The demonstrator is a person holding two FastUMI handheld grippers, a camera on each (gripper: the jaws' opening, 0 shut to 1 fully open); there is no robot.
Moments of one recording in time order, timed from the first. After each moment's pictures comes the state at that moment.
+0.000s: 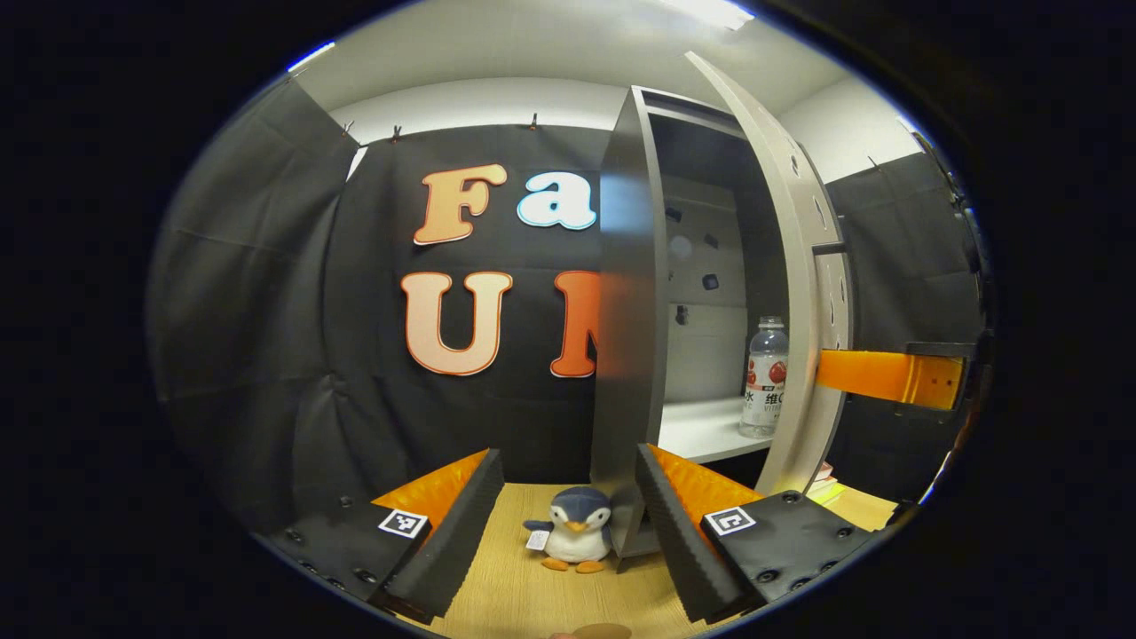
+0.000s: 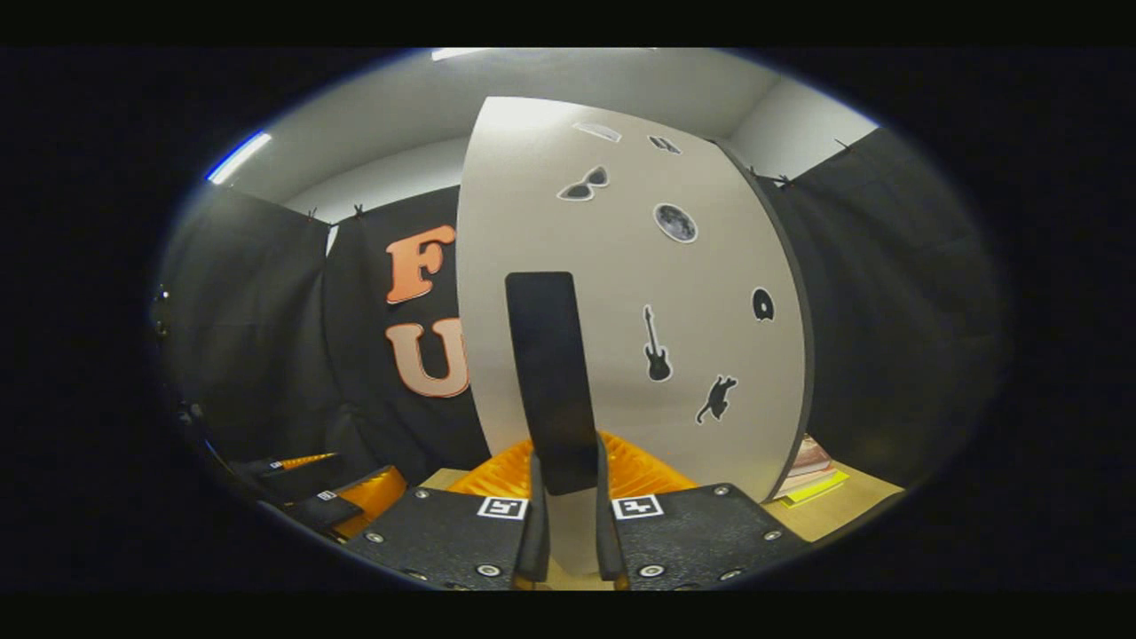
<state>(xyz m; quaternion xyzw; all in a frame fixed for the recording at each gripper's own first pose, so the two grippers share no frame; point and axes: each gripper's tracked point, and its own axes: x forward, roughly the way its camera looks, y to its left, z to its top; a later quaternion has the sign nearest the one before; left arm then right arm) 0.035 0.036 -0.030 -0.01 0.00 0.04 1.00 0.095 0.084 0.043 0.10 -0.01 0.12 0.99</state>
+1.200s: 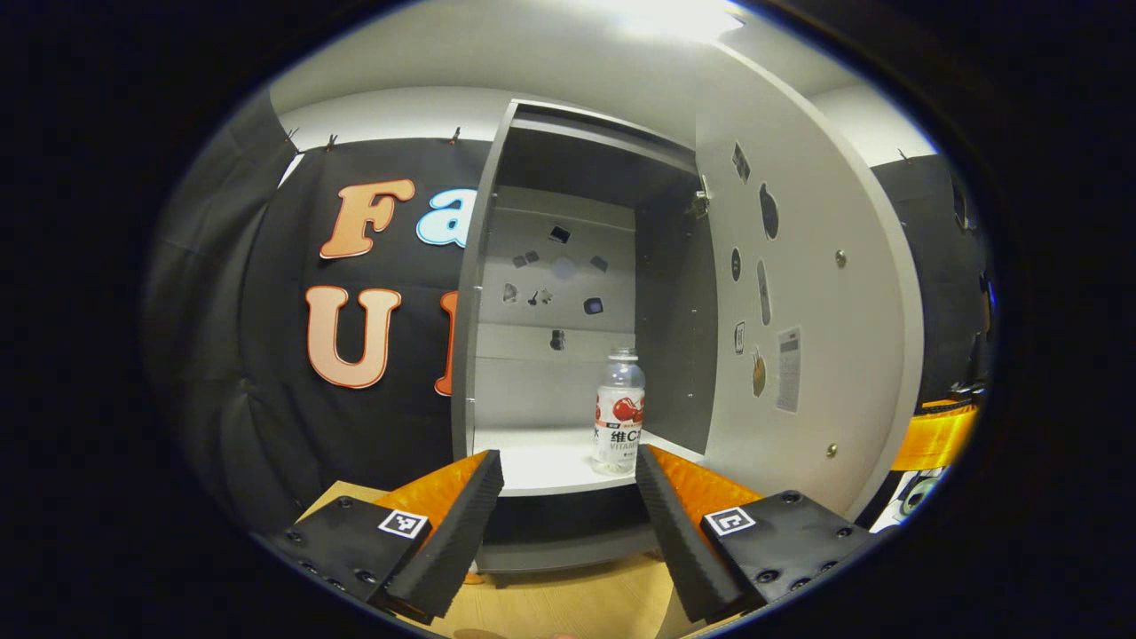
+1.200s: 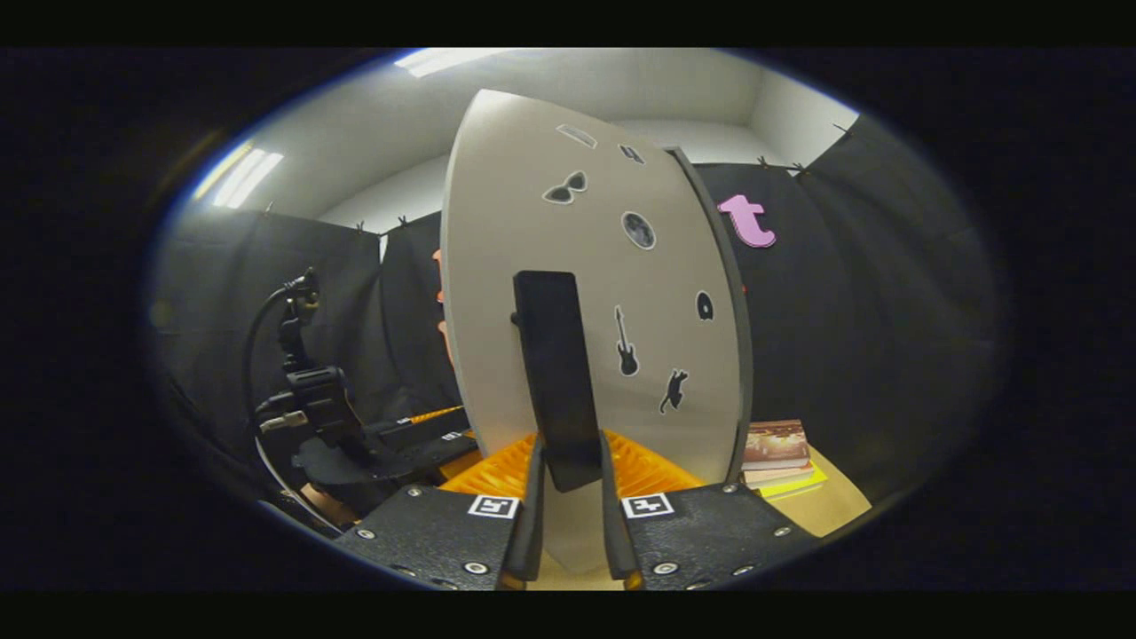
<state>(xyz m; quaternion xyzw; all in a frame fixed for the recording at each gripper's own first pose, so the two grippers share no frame) 0.031 -0.155 0.005 -0.04 -0.02 -0.07 1.00 0.048 0.013 0.038 0.09 0.01 0.22 0.97</state>
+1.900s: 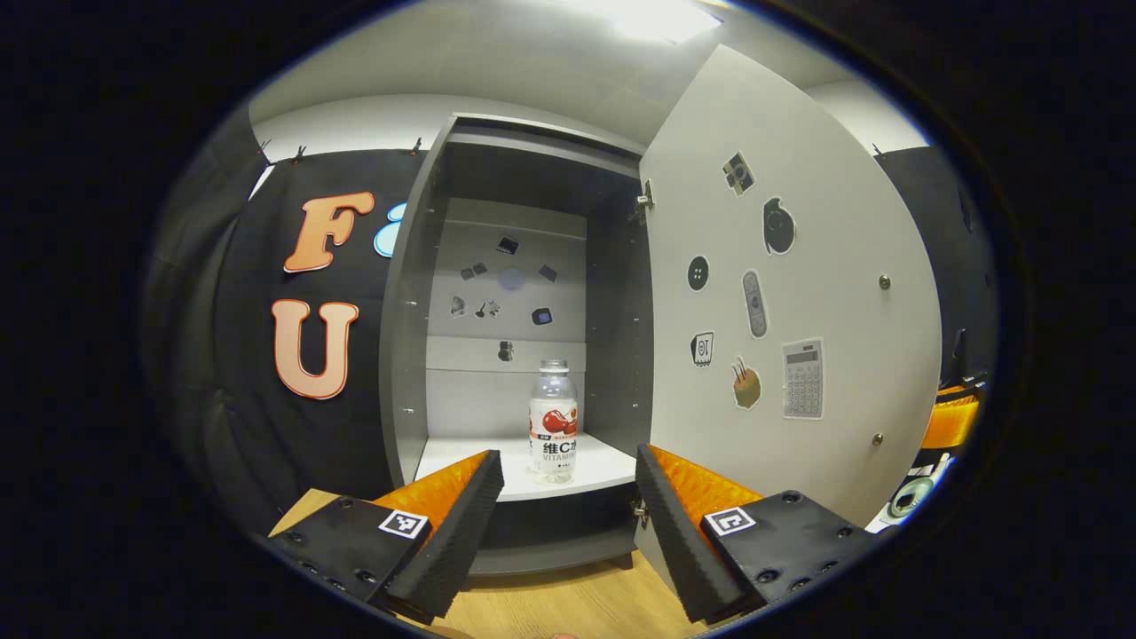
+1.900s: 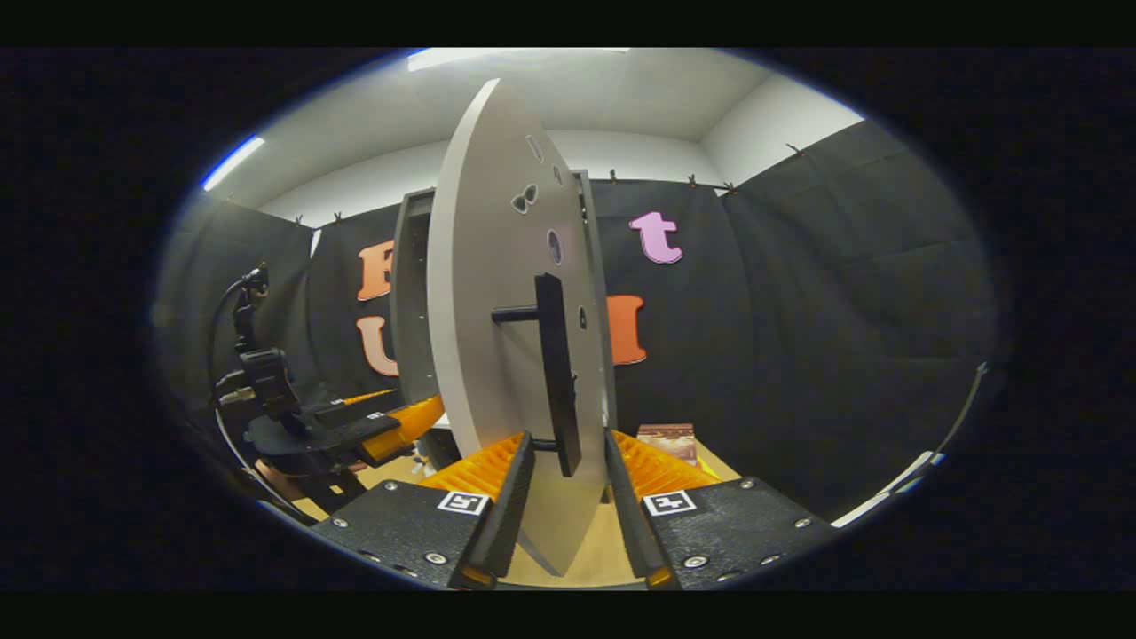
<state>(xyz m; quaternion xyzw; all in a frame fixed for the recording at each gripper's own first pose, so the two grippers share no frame) 0.022 -0.227 0.023 -0.03 -0.04 -0.12 0.99 0.028 -0.065 0.028 0.07 0.01 0.08 0.99</state>
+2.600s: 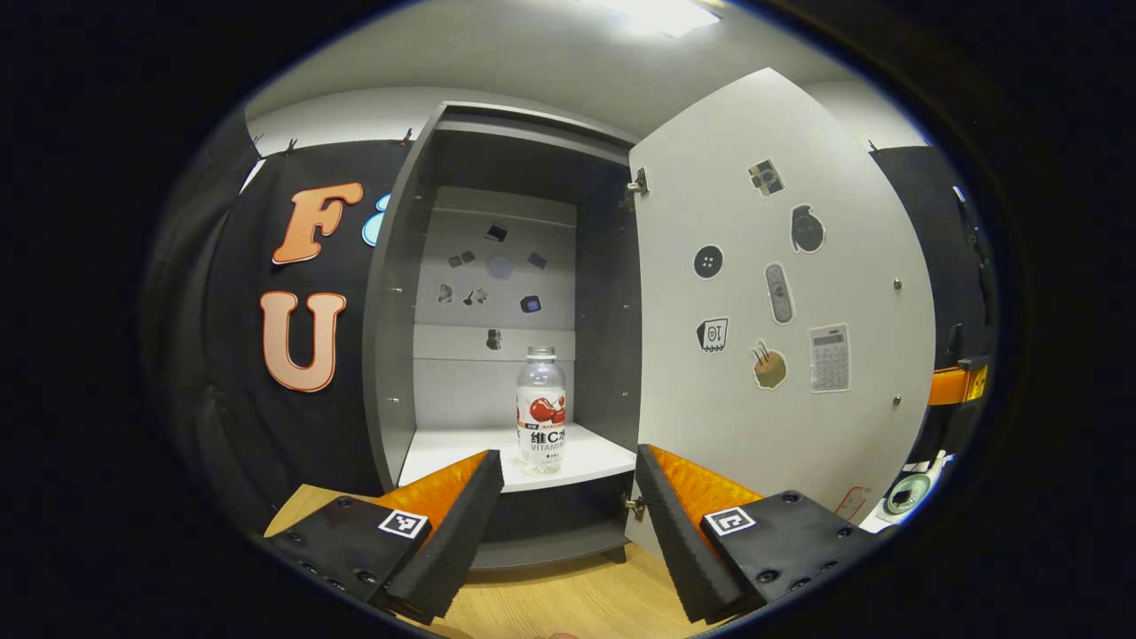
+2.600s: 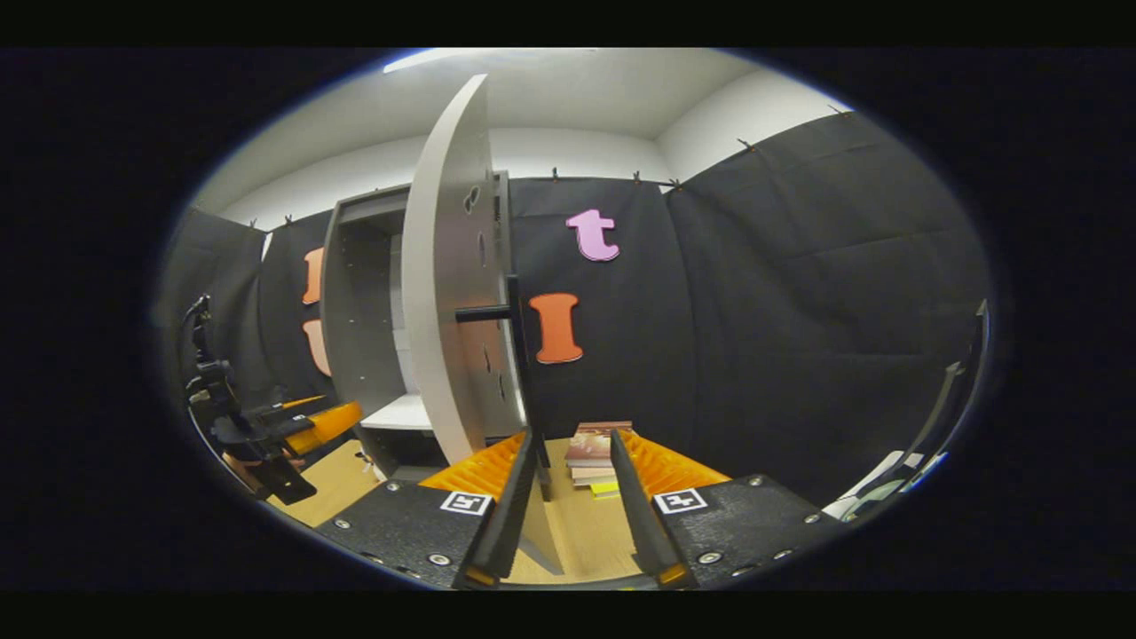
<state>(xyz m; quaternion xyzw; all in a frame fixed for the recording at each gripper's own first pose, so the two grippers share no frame) 0.026 -0.233 0.014 -0.03 -0.02 -0.13 0.99 0.034 -0.134 0.018 0.07 0.03 0.01 1.00</state>
